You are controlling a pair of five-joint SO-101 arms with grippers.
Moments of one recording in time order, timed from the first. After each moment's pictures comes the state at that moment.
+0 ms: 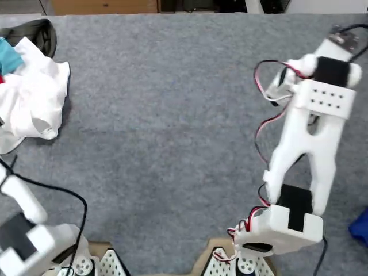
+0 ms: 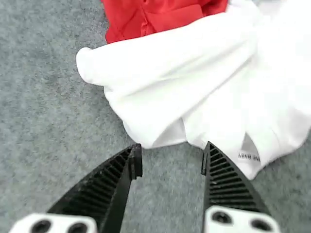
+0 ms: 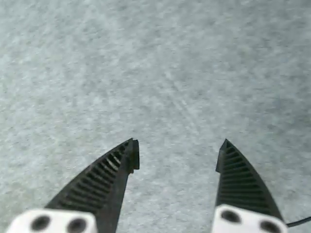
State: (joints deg) left arm -46.9 -3.8 11.3 56.0 -13.5; right arm 9.7 3.1 -21.5 100.4 -32.5
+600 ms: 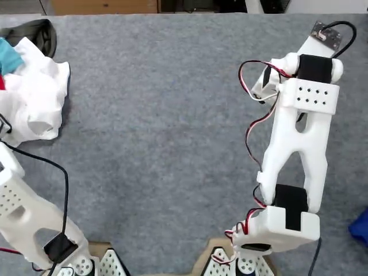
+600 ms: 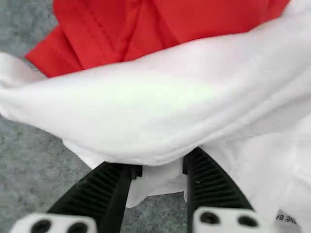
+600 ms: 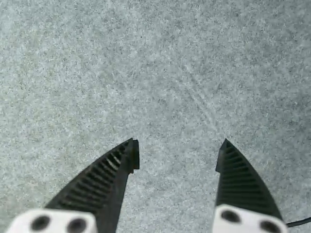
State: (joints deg) left arm -46.3 34.6 -18.2 61.2 -8.7; right arm 6.5 3.1 -21.0 100.4 -35.4
